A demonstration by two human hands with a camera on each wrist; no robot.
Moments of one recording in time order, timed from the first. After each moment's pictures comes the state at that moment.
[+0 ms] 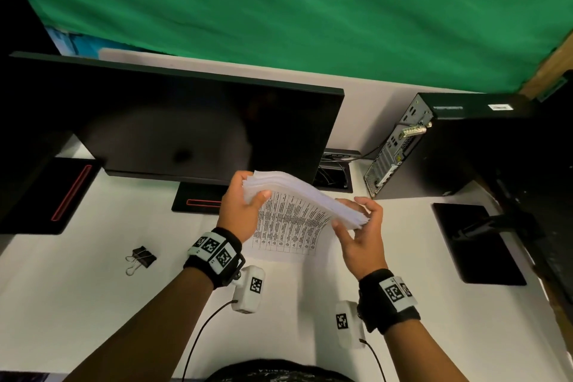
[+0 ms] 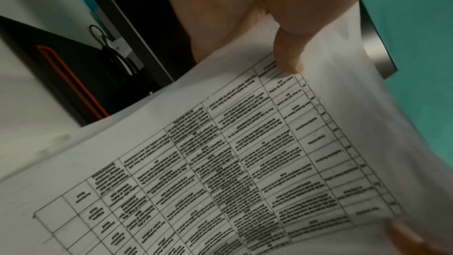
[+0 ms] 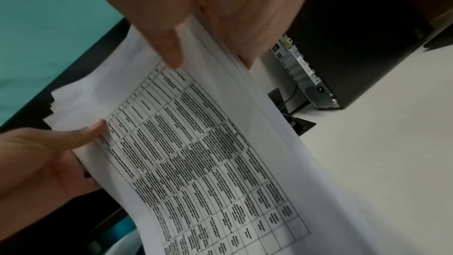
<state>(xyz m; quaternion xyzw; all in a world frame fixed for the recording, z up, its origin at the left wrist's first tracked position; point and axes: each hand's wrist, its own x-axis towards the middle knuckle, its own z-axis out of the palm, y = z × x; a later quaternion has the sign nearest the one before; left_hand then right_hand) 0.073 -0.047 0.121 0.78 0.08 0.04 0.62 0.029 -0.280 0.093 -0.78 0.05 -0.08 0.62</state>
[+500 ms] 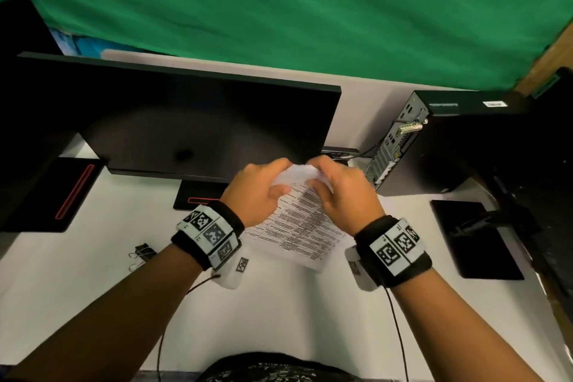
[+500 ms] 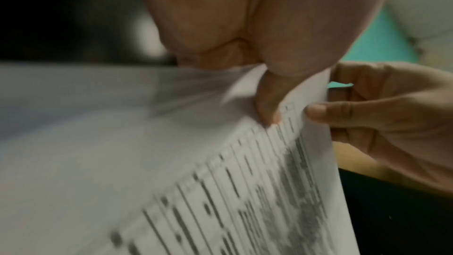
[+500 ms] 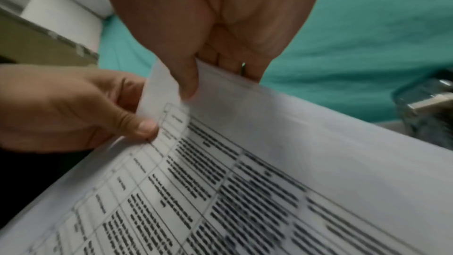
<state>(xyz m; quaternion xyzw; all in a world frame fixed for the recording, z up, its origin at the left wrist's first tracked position) 0.071 -0.054 0.191 0.94 -0.17 0.04 0.30 0.065 -0.248 0.201 -0.93 -0.24 -0.13 0.26</state>
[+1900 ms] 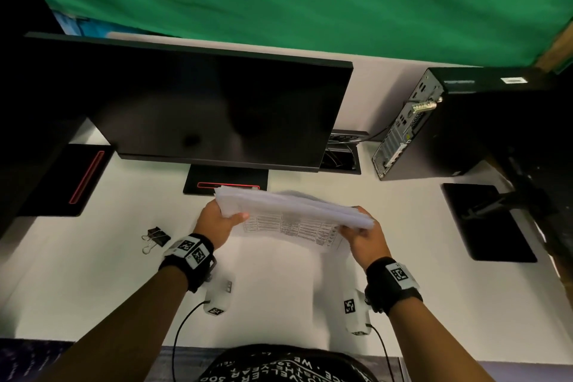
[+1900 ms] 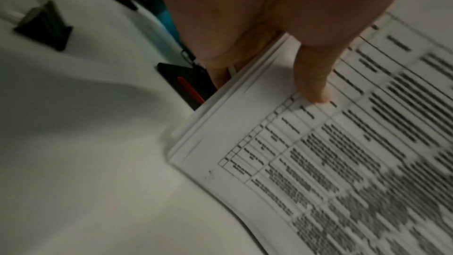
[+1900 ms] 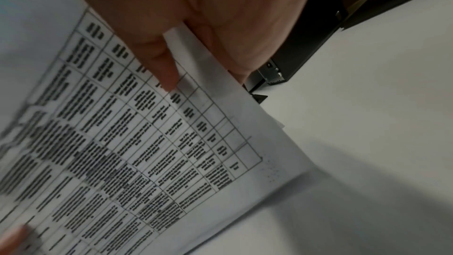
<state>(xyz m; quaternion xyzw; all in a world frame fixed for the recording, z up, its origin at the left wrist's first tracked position) 0.038 0.022 0.052 0.81 0.13 -0.09 0.56 0.013 -0.289 0.051 -0.81 0.08 0.04 0.58</state>
